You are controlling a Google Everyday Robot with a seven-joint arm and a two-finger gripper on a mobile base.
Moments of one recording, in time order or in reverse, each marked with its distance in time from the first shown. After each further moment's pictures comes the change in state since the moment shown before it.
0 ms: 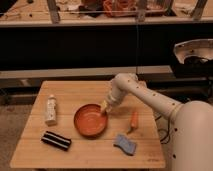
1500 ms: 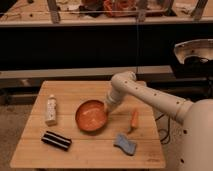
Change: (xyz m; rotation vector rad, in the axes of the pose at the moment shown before) arm -0.020 0.004 -0.034 -0.121 0.075 0.096
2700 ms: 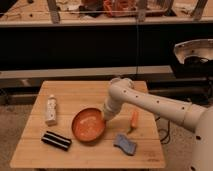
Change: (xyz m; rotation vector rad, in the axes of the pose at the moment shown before) arm -0.027 -0.042 0.005 -0.006 -0.019 -0.019
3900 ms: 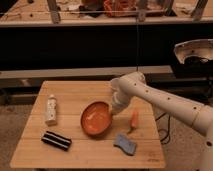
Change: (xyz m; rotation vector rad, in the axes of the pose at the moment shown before) arm -0.029 0.041 -0.030 0.007 0.020 0.061
